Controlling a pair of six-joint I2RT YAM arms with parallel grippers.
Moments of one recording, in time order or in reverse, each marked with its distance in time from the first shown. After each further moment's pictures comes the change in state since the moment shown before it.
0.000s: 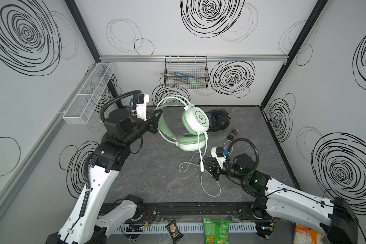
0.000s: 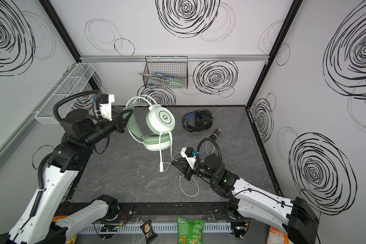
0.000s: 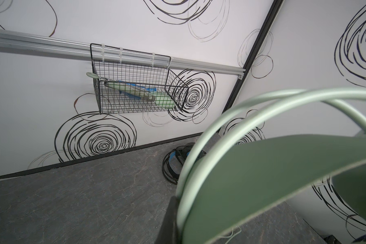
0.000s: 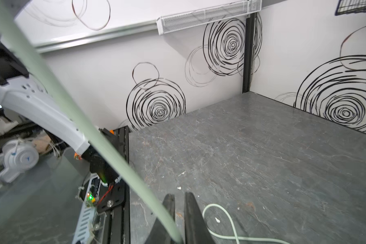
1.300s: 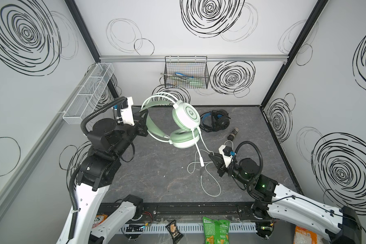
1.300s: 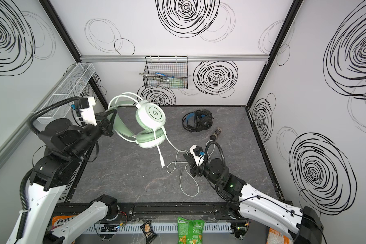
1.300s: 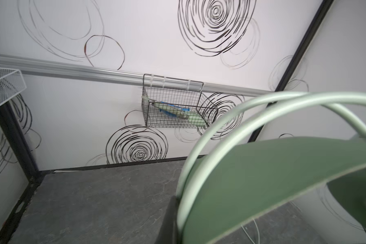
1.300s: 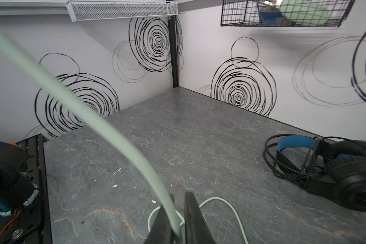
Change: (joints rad) left arm -0.020 -0.126 0.042 -0.058 -0.211 -0.017; right arm 0.022 -0.121 -0.069 -0.108 0.389 -0.079
